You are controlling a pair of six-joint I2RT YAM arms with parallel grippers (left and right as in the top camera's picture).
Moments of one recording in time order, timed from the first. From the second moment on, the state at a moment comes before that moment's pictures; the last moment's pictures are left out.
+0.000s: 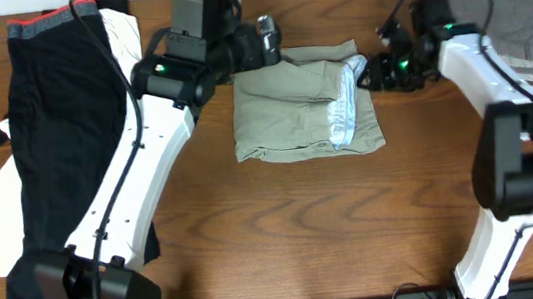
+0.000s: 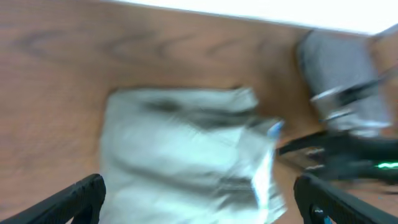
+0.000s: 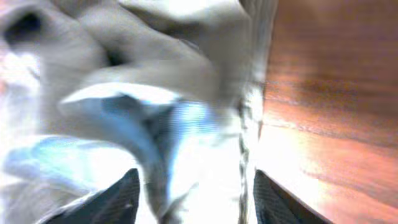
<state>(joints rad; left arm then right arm) -0.36 1.71 1.62 -0.67 0.19 -0.40 0.01 2.02 1.52 -0.76 -0.49 0.06</state>
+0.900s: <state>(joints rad) -0.34 1.72 1.62 -0.78 0.04 -0.35 0.27 2.02 1.54 -0.83 -0.42 0.16</state>
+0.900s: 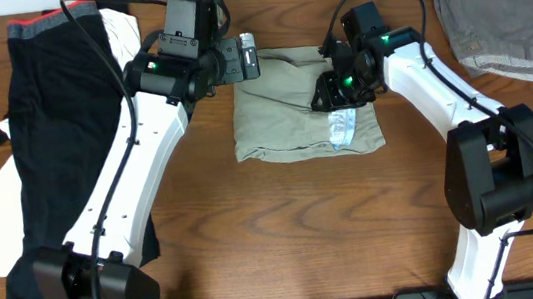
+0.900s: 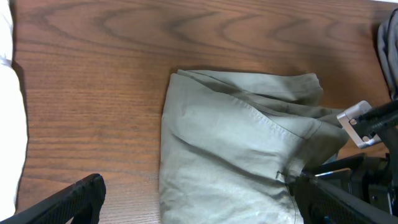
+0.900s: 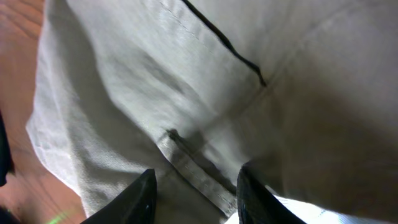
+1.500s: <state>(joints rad) -0.34 1.72 1.62 -0.78 0.04 -0.35 0.26 2.02 1.54 -0.62 -0.29 0.16</state>
